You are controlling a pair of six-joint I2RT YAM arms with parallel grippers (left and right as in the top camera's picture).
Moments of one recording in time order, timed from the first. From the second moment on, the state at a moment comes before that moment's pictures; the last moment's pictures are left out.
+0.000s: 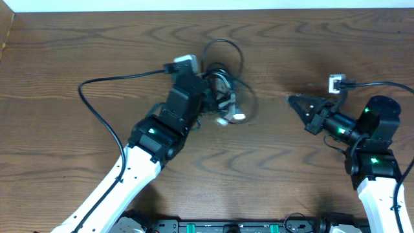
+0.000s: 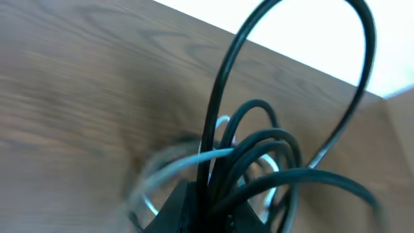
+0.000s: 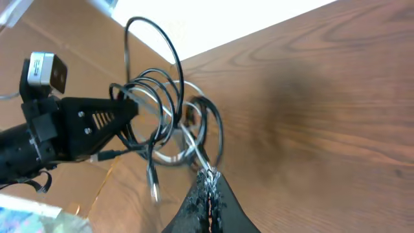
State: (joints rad) left arm -0.58 1.26 1.05 -0.38 -0.19 -0.72; right arm -0.09 1.00 0.63 -0.02 -0.93 0.51
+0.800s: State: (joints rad) left arm -0.54 1.26 1.05 -0.36 -0.11 -0.76; right arm -0.14 1.00 0.63 -0.07 -0.97 0.49
